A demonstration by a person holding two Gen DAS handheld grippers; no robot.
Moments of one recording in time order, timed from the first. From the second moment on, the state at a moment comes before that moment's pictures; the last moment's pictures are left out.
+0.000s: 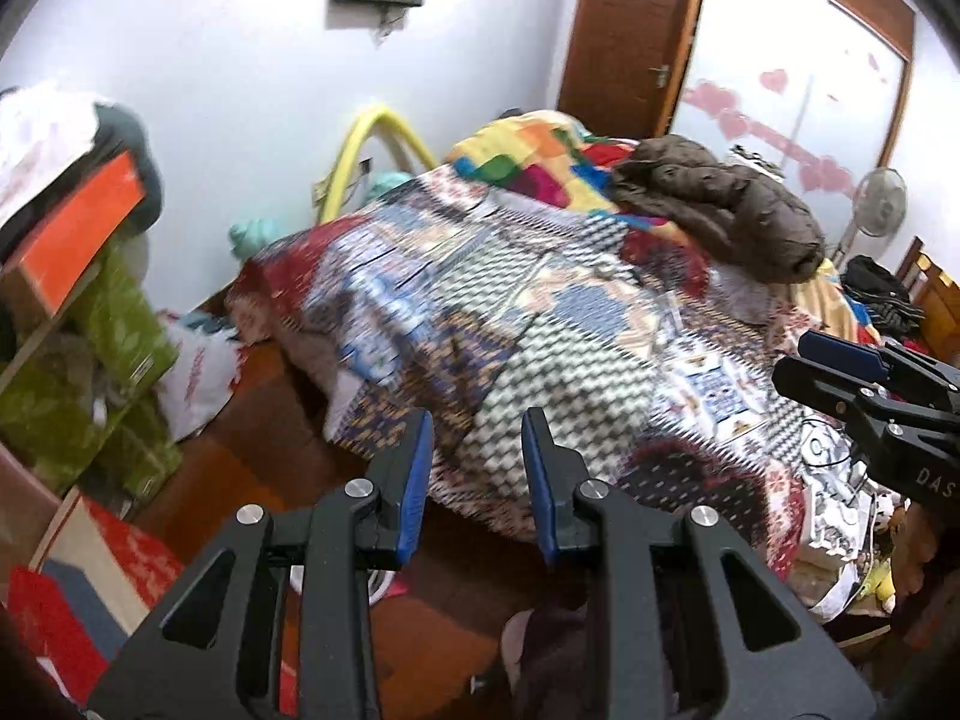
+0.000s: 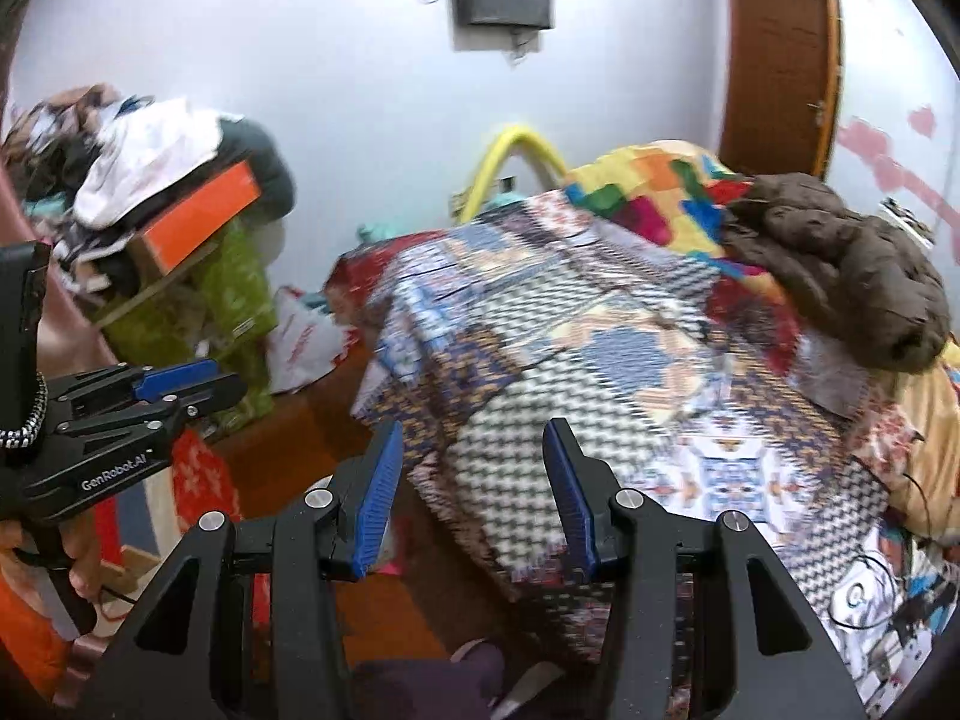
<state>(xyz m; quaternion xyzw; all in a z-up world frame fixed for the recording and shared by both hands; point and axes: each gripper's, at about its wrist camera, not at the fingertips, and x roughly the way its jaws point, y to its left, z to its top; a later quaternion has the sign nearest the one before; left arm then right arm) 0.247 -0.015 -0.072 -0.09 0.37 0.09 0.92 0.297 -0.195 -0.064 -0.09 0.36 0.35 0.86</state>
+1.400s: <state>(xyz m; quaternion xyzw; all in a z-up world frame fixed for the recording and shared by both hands) 0.567 -0.123 -0.242 -0.07 0.47 -0.05 0.88 0.589 -0.296 -0.241 0.04 0.48 0.22 0.85</state>
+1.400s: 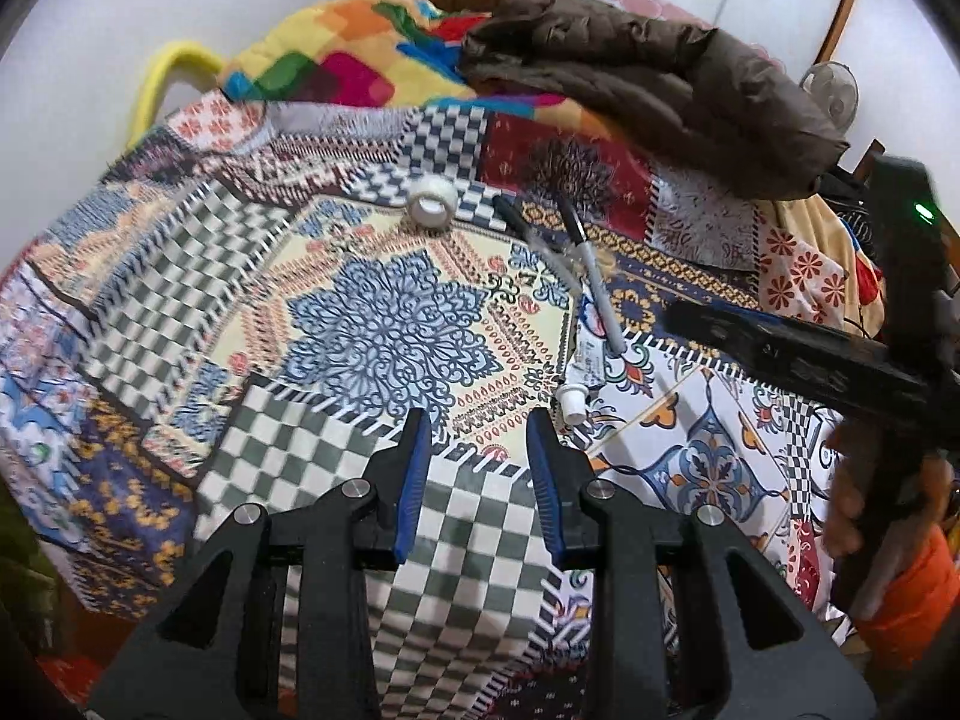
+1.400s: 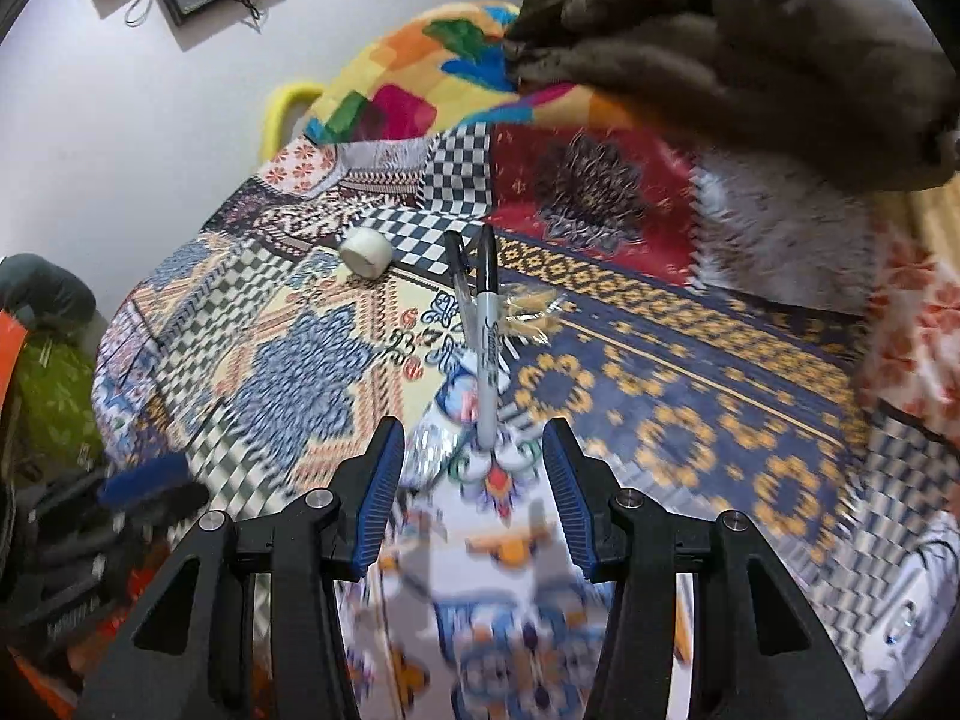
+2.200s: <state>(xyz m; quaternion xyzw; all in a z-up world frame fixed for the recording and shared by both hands) 0.625 -0.186 -0.289 -0.02 0.50 -0.13 0.85 0.608 -0.309 -0.256 0.05 0.47 0.24 0.85</state>
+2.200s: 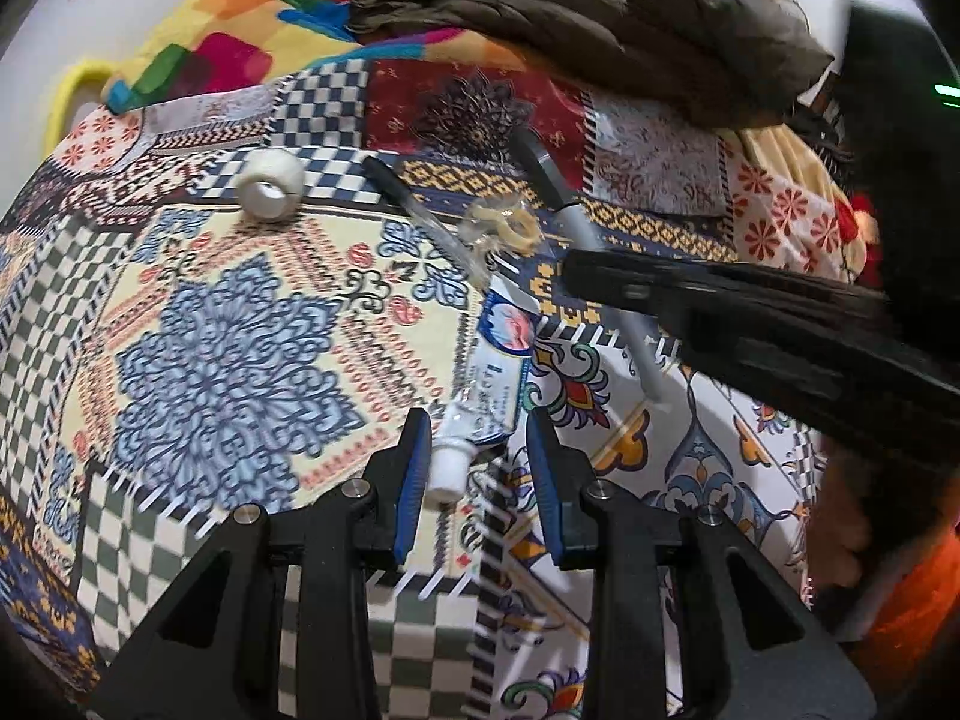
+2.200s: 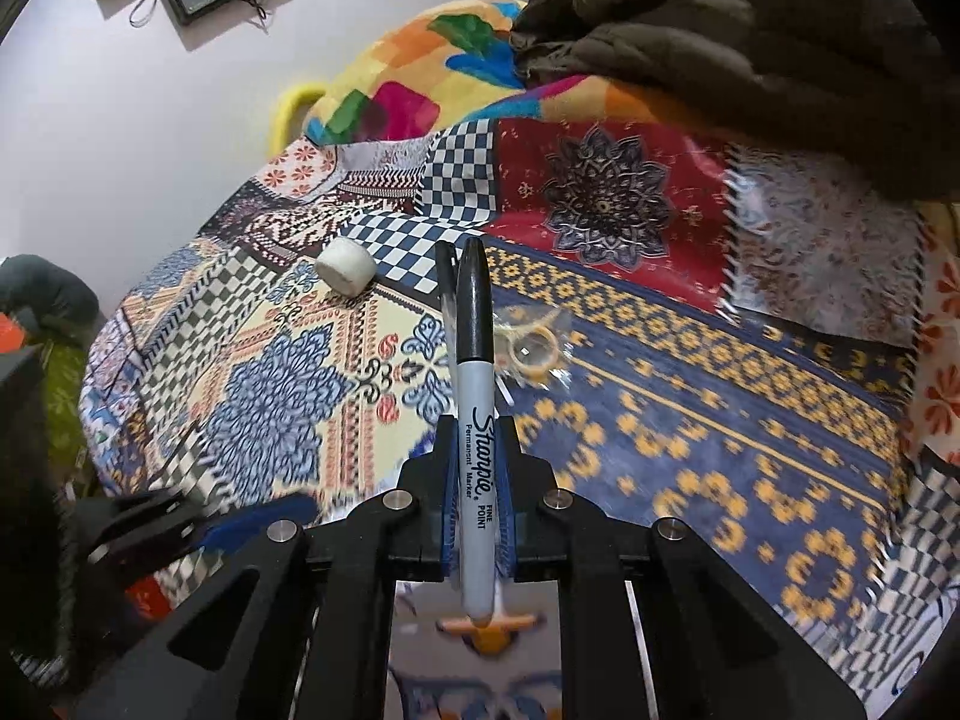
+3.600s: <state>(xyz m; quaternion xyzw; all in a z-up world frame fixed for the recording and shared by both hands) 0.500 -0.196 -0.127 0.03 0.44 -0.09 0.89 0.460 -0.346 -0.112 0.03 0.41 0.22 0.89</state>
